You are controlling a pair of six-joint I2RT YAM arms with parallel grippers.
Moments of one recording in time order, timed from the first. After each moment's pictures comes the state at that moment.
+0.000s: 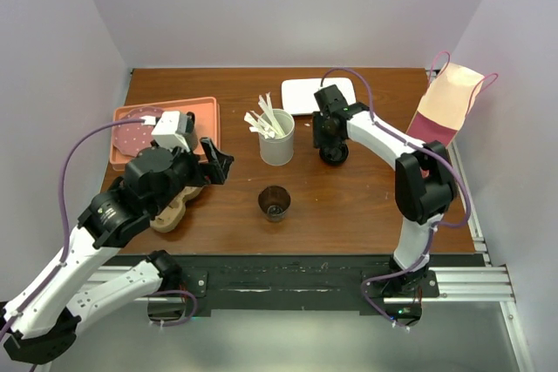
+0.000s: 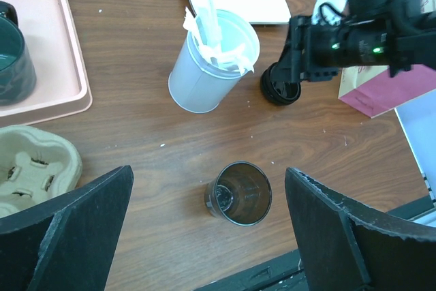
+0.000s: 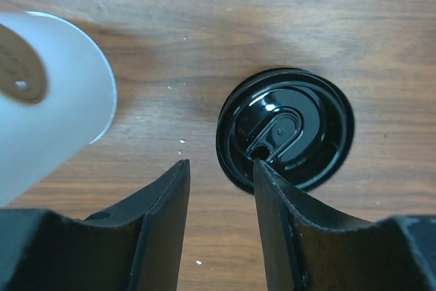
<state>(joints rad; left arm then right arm) -0.74 0.74 1.07 -0.68 -0.33 -0.54 0.45 1.87 1.45 -0.63 0.16 0.39</state>
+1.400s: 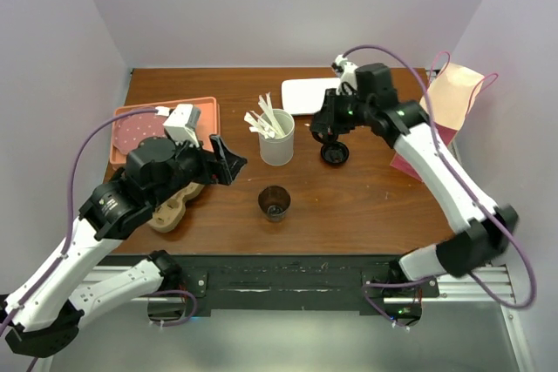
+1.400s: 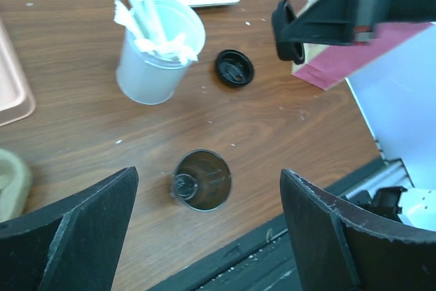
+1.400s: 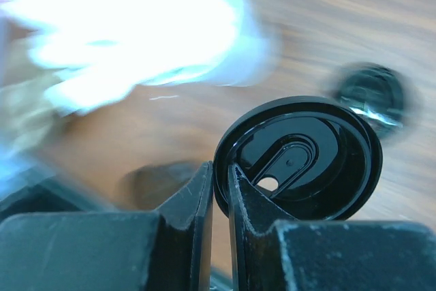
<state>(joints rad) -0.74 0.80 1.15 -0.70 -0.16 -0.54 0.44 1.51 1.53 -0.76 -0.22 0.35</state>
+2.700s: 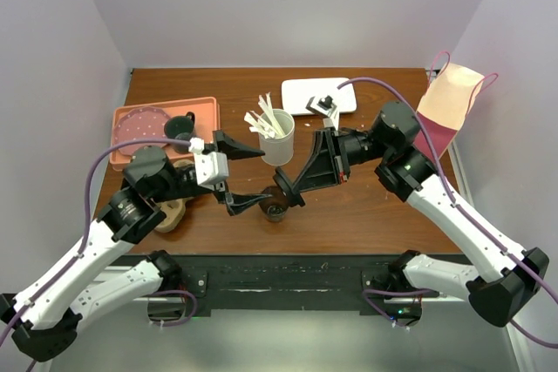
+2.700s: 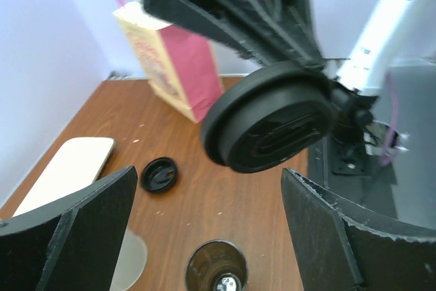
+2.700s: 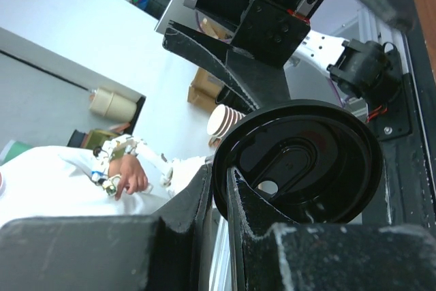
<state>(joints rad) -0.74 0.76 0.95 -0.15 0.59 0.16 0.62 1.11 1.11 0.12 -1.23 1.08</state>
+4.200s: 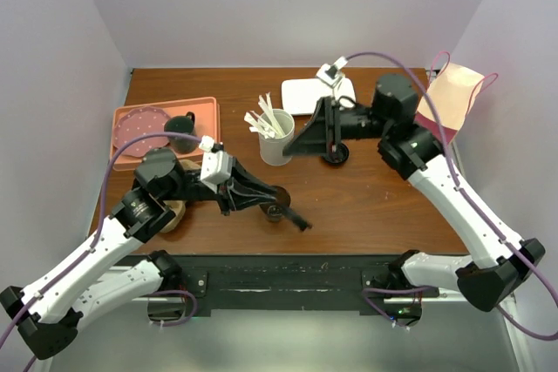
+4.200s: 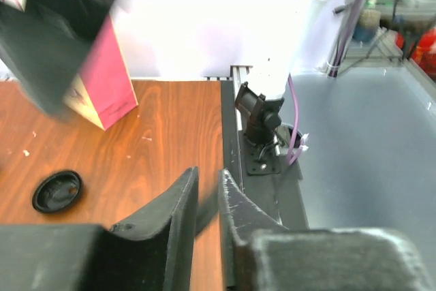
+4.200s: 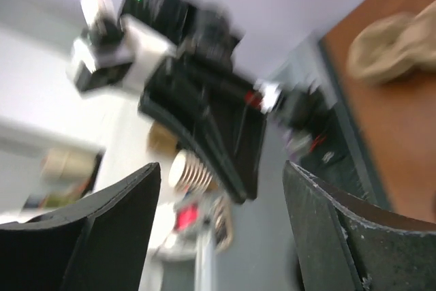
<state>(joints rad) -0.74 0.78 0.87 -0.02 0.83 -0.05 0.58 1.22 1.34 -0.21 -1.03 0.87</state>
